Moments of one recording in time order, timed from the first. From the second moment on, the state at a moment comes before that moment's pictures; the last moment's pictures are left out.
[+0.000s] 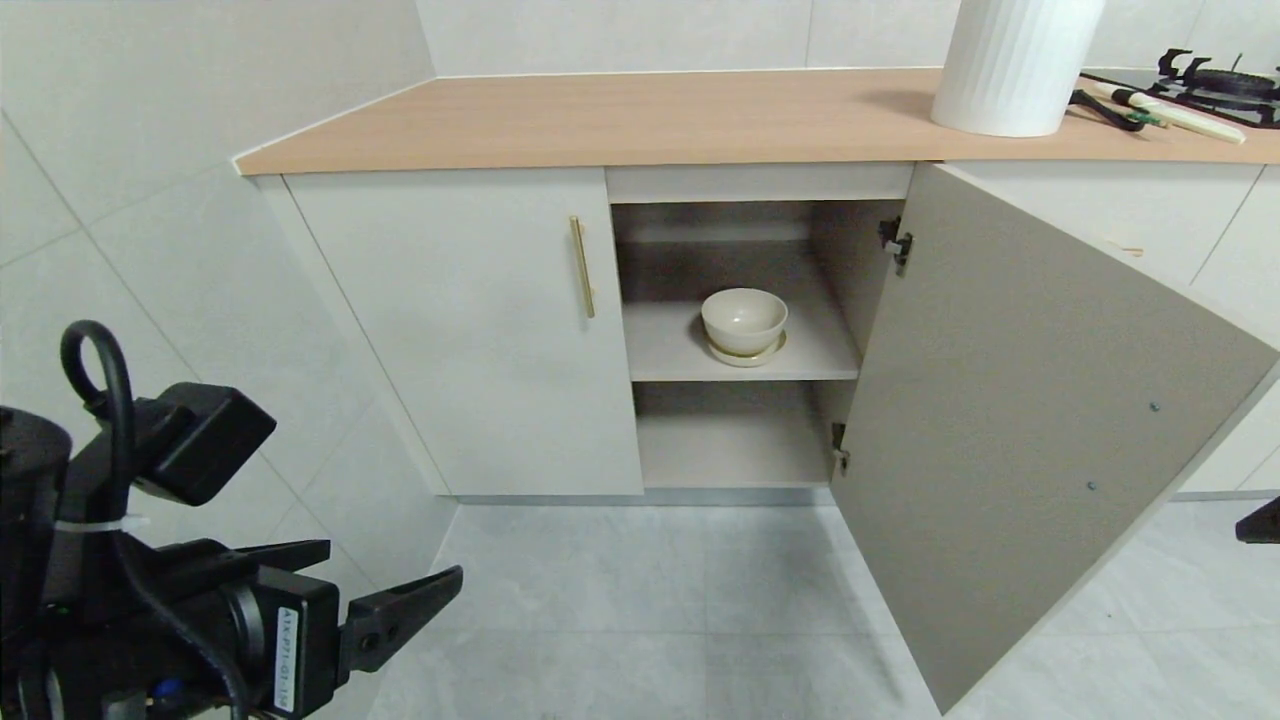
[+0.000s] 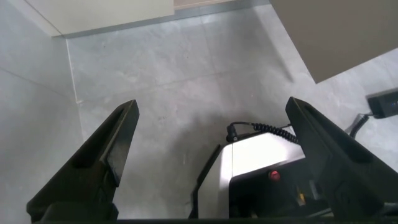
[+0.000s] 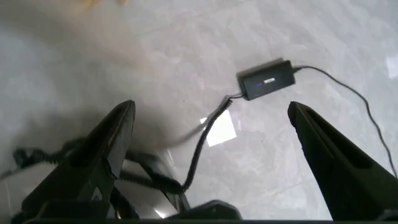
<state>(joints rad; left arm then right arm) -0.69 1.15 -0.71 0.14 0.31 -0.31 -0.05 1.26 -0.99 0.61 -0.31 0.20</state>
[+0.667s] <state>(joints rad) -0.69 1.15 -0.71 0.11 0.31 -0.31 -0.21 1.44 -1.00 0.32 -0.11 0.29</state>
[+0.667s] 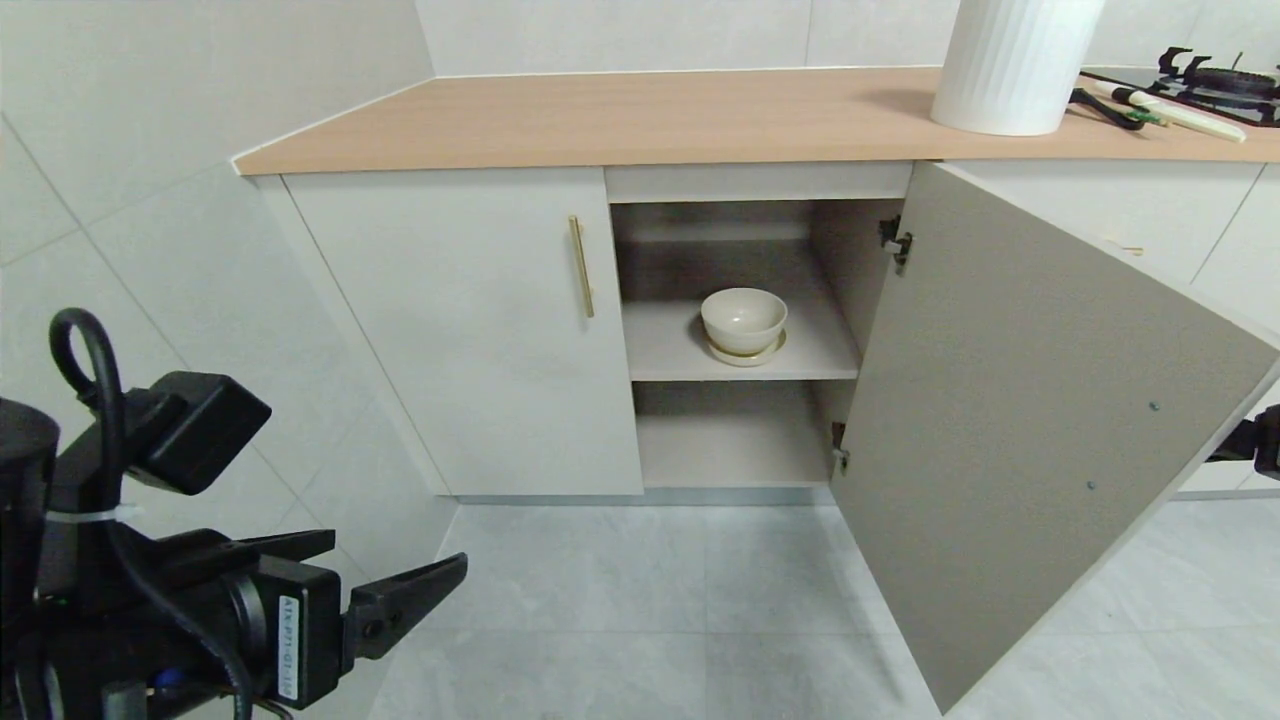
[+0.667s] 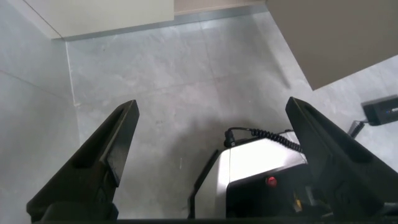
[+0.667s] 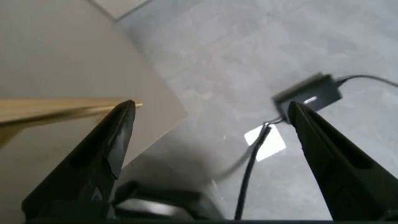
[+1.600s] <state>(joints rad) -0.68 1.16 -0.70 0.08 0.32 -0.31 0.13 1.52 -0.81 -0.08 -0.02 0.40</state>
